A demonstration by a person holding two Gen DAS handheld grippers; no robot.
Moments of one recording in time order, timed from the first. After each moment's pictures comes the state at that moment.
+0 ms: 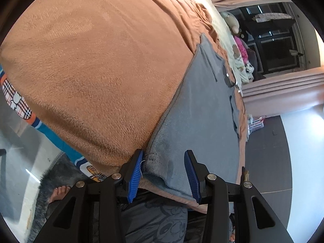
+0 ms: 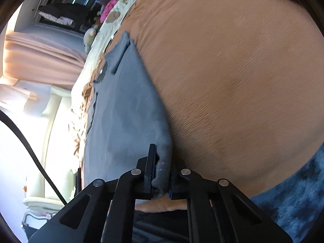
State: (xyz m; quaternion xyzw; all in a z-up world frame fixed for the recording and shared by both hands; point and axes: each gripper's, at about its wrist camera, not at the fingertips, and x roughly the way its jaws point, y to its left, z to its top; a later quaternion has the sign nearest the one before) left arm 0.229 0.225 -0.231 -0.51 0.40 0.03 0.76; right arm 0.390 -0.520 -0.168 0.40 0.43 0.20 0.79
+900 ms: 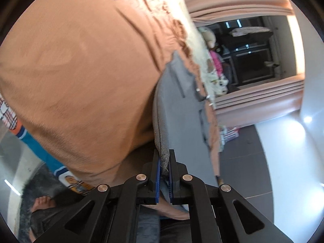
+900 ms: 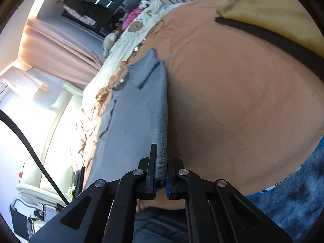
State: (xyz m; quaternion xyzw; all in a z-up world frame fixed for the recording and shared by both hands) left arm 0.215 0.234 -0.191 -0.55 0.30 -0.02 0.78; right arm 0.362 -0.496 -0.107 0.35 0.37 0.23 0.83
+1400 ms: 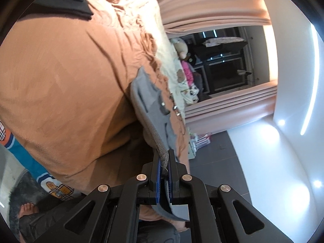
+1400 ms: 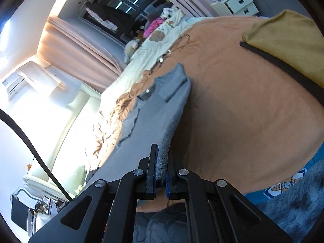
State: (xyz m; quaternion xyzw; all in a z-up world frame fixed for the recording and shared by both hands) left arm 0.187 0.245 -0.128 -0.57 0.21 -0.09 0.79; right arm 0.329 -0.505 -0.078 0.34 0.31 0.27 0.84
